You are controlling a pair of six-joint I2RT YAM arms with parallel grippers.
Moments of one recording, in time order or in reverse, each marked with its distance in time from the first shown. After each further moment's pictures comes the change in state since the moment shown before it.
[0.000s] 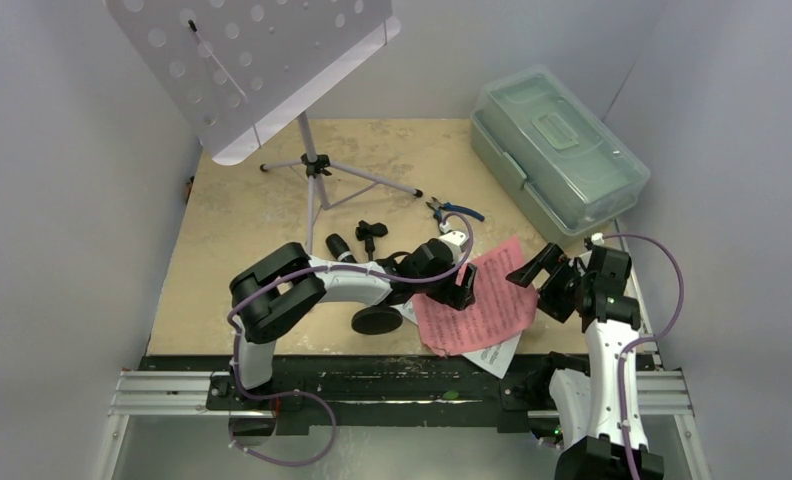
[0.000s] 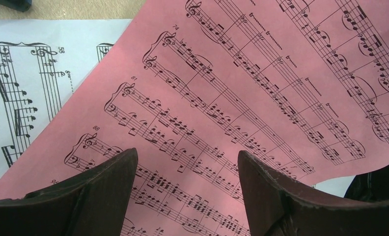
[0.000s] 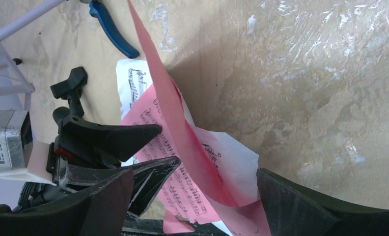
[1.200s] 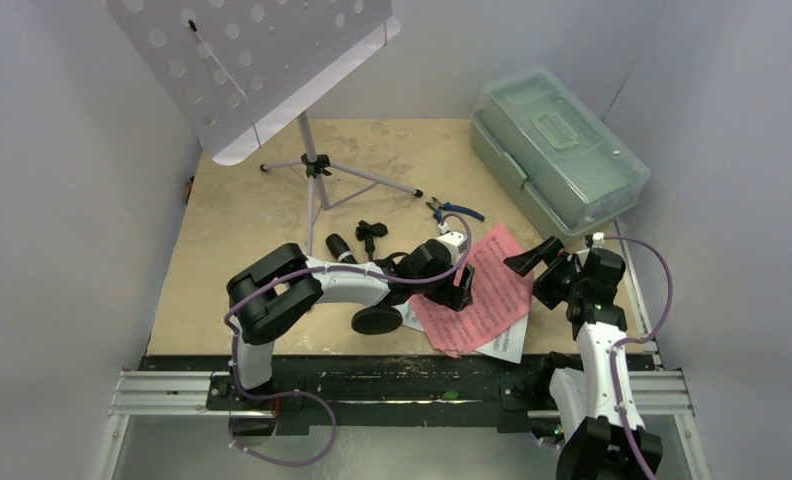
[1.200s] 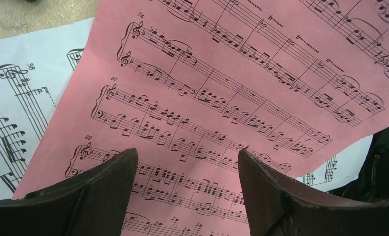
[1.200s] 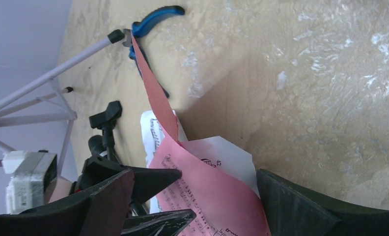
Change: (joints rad) left arm 0.000 -0.017 -0.016 -0.012 -0.008 0.002; right arm -0.002 0.063 -0.197 0.461 -0.070 0.158
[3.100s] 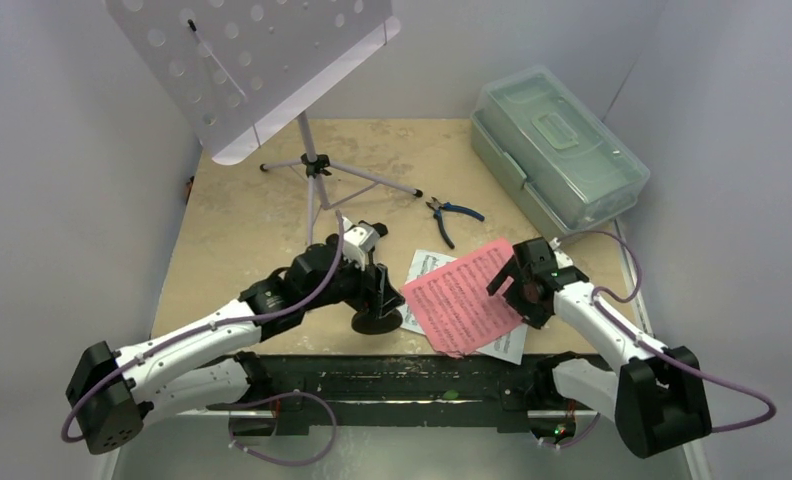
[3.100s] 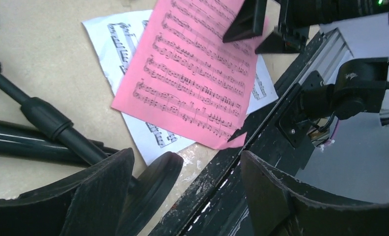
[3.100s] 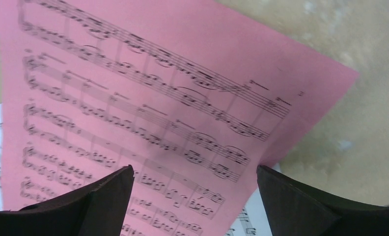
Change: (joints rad) left arm 0.200 -0.971 -0.442 -0.304 0.136 0.057; right arm 0.560 0.276 0.144 -0.373 0.721 0.298
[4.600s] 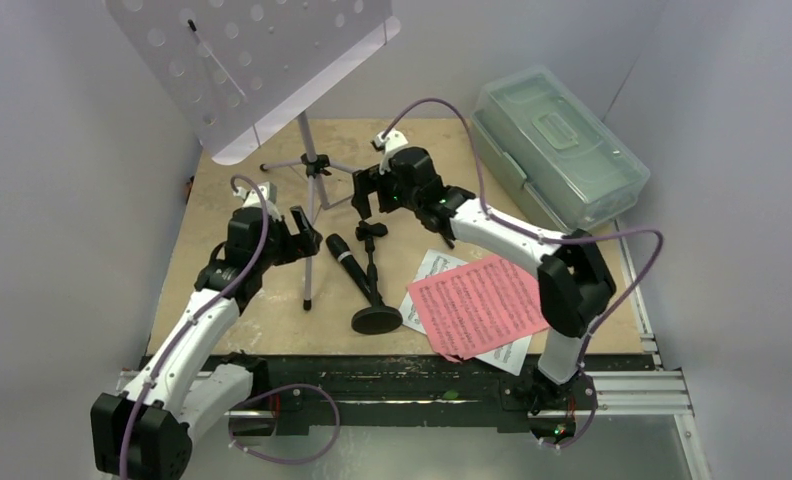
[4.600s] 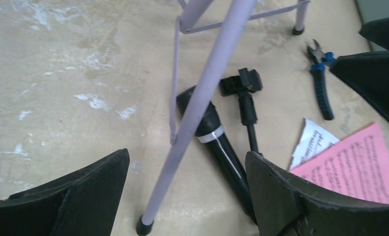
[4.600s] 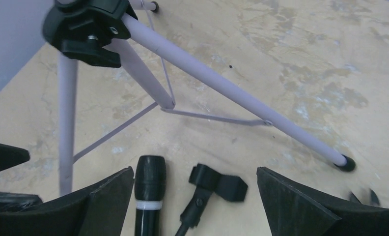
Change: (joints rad) left arm 0.611 0.006 0.045 -0.167 -0.198 0.017; right arm 0.465 0.811 0.920 0.673 -0.190 -0.779
